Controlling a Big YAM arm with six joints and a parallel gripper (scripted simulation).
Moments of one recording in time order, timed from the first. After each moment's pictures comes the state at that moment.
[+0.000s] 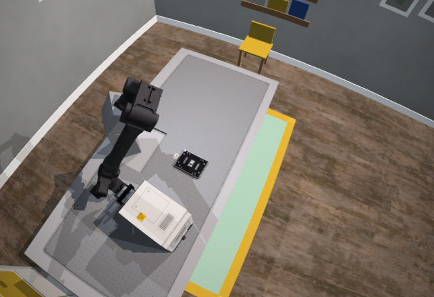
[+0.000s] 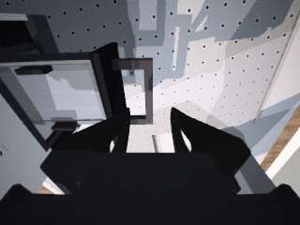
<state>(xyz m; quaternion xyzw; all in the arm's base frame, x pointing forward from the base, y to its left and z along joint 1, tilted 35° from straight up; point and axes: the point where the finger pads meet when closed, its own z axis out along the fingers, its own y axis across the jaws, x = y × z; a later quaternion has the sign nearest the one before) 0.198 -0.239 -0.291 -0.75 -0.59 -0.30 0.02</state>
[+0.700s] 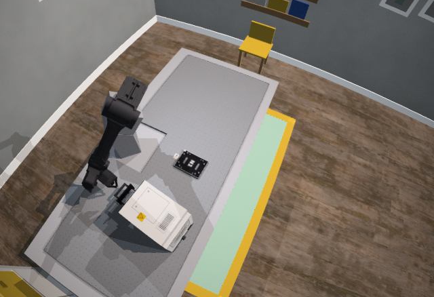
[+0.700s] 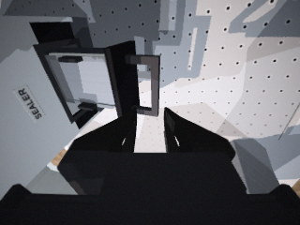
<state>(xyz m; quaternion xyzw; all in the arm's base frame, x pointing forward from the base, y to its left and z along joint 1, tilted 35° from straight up) 0.181 -0.245 -0.279 -0.75 -0.54 -0.38 -0.08</state>
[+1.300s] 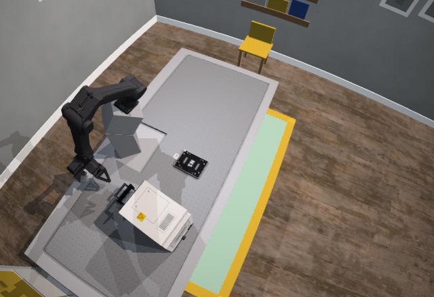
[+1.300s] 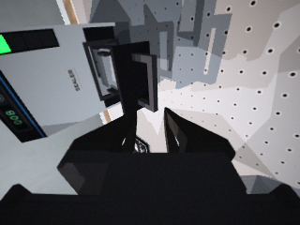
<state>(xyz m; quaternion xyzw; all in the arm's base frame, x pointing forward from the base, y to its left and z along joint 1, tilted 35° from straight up) 0.142 -0.230 -0.299 -0.71 -0.40 -0.51 -0.27</state>
